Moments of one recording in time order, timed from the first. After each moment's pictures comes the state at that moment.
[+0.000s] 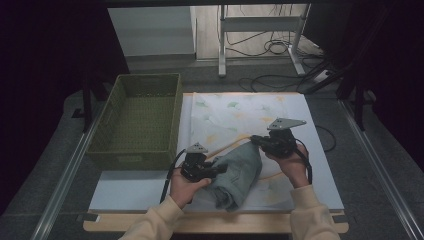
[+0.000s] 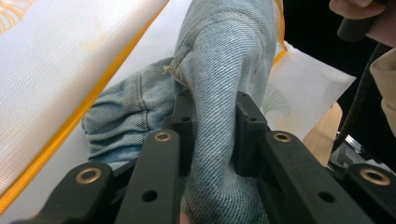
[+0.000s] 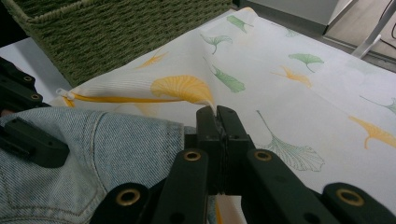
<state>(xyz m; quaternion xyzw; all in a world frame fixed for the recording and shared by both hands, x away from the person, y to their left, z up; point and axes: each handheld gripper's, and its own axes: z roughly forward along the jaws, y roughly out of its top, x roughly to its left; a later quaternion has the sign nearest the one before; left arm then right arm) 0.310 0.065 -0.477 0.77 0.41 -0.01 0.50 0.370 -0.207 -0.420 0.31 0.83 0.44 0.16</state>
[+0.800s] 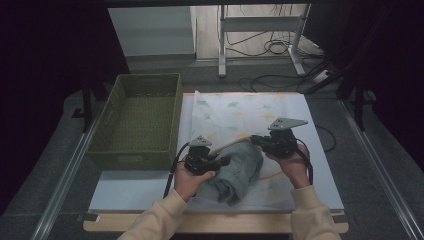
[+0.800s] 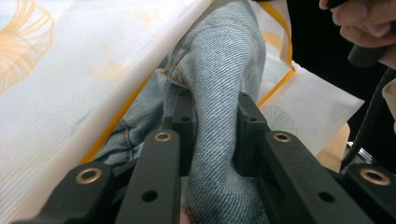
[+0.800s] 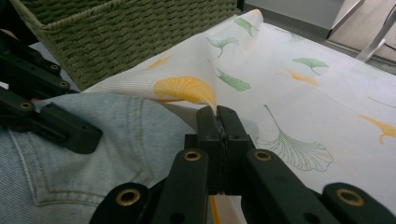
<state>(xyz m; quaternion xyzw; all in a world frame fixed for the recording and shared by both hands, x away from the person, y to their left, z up) 0.323 0.054 -0.465 0.76 0.41 0.01 0.50 0.366 -0.207 -0.414 0.30 0.83 0.45 0.16</state>
